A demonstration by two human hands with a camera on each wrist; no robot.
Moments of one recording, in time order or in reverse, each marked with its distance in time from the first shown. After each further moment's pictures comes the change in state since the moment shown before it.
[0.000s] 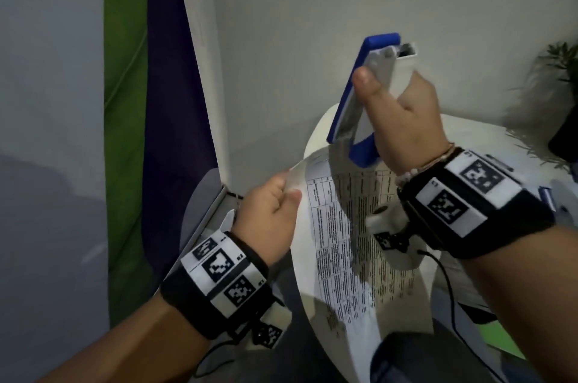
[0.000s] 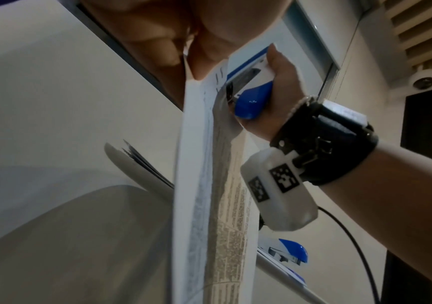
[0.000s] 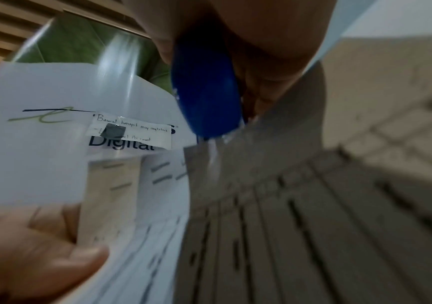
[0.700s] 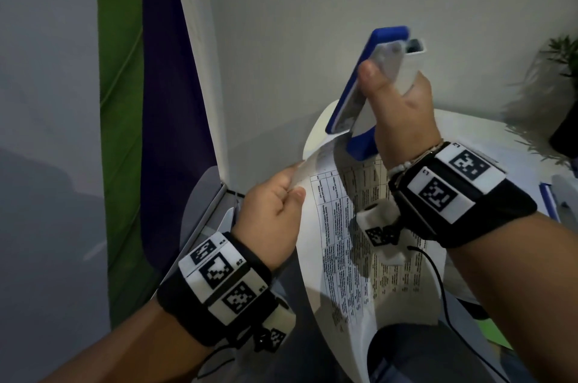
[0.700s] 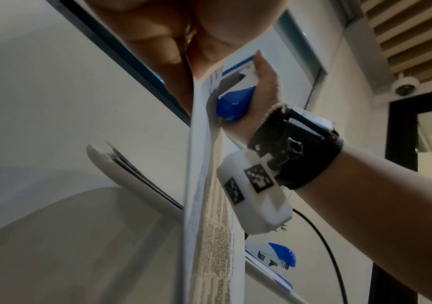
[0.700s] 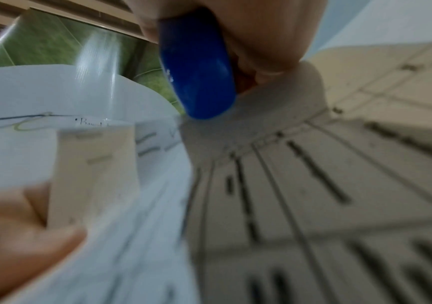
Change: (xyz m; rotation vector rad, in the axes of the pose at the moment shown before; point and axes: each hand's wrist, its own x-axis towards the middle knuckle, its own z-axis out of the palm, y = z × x) left_hand -0.005 0.010 0.001 0.011 -0.045 0.084; right_hand 0.002 0.002 0.006 0.227 0.115 0.107
